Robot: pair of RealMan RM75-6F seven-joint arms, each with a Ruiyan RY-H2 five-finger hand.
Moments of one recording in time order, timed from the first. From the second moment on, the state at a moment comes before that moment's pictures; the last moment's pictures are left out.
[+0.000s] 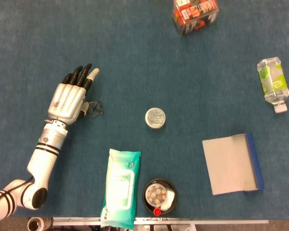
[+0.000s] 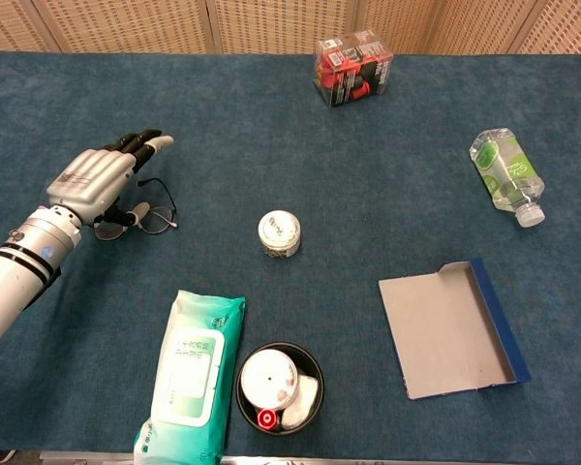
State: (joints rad) left arm -0.48 -1.74 -0.10 -1.15 1.35 1.12 0.20; right arm 0.06 -1.04 0.06 -1.55 -1.64 1.65 0.28
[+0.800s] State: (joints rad) left arm -0.33 -1.37 -0.06 -1.64 1.51 1.44 0.25; right arm 0.06 -1.04 0.05 -1.55 -1.66 1.65 0.26
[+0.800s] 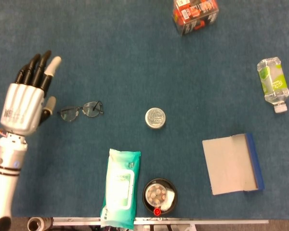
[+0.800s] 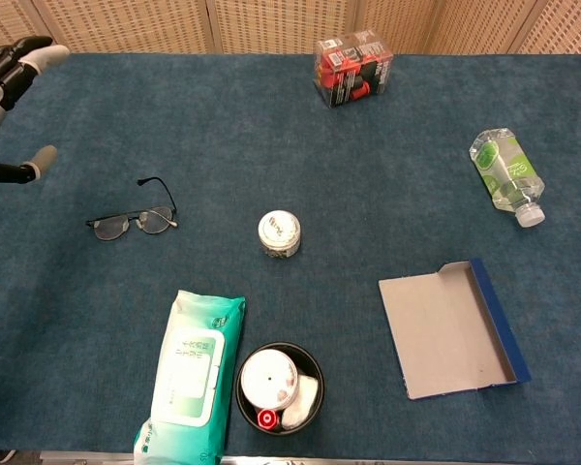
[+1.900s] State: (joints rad) left arm -0.47 -1.52 -0.13 -1.88 1.40 1.25 0.50; right arm 0.05 -1.03 0.06 -1.54 -1.65 1.67 0.32
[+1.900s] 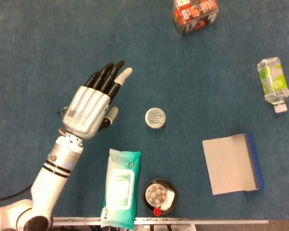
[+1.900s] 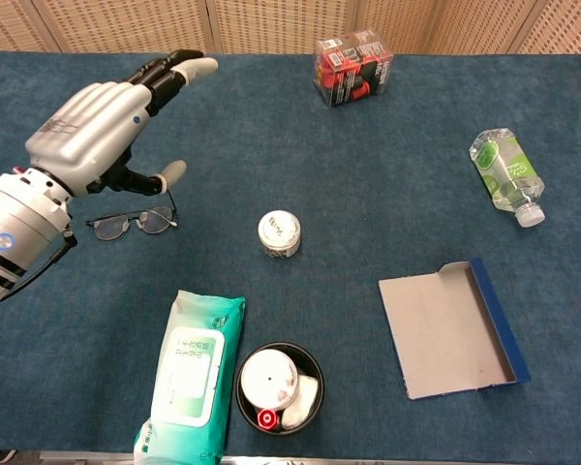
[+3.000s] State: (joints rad) left arm -0.51 -1.65 -0.15 -1.68 1.28 1.28 0.60; right arm 0.05 -1.03 0.06 -1.54 -1.65 1.67 0.32
